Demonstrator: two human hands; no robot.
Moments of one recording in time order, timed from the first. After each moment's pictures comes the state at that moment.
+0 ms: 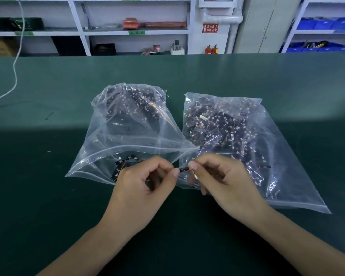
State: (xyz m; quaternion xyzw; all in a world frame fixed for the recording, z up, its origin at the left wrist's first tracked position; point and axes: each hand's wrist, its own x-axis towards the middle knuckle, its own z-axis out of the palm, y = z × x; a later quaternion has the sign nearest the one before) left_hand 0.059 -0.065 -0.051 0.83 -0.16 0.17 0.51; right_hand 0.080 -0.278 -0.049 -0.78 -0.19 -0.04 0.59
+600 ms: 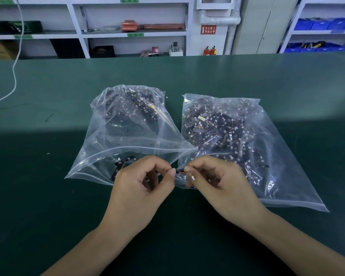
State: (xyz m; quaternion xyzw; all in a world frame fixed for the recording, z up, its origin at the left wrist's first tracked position) left_hand 0.058 -0.066 -0.050 0.82 -0.15 0.19 0.51; right_hand 0.077 -0.277 -0.053 -0.81 -0.21 -0.06 0.55
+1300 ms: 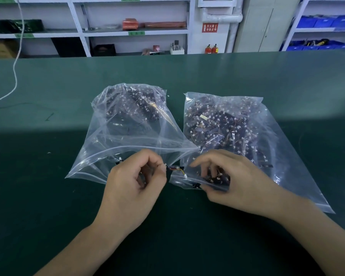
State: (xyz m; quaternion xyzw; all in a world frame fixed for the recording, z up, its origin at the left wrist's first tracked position) left_hand 0.059 -0.056 -0.045 0.84 -0.14 0.20 0.49; right_hand 0.099 -0.313 -0.040 -0.88 -0.36 -0.10 0.30
